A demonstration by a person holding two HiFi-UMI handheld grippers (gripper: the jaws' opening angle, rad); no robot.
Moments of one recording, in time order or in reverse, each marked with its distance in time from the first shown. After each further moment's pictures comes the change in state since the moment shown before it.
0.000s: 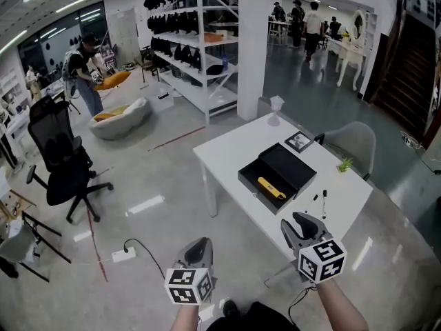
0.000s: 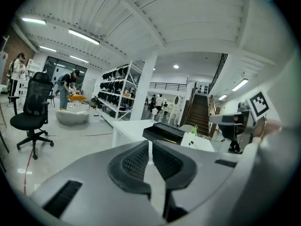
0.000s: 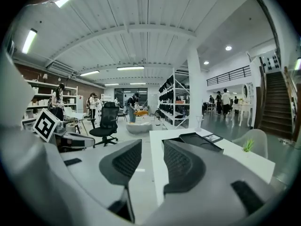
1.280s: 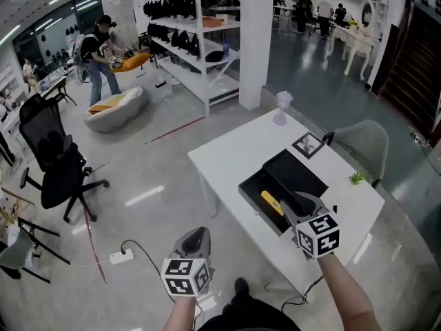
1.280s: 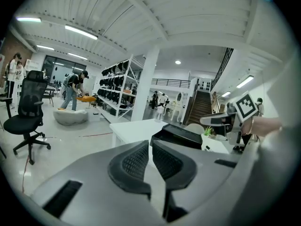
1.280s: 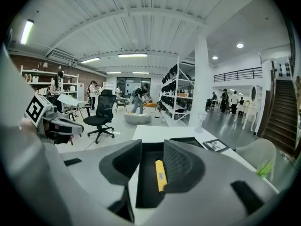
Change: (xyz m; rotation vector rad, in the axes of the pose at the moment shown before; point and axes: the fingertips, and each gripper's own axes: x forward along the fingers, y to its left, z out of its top) left arm 0.137 0.047 0.042 0.006 0.045 0.014; right arm 0.163 -0.104 0.013 -0.089 0.120 0.018
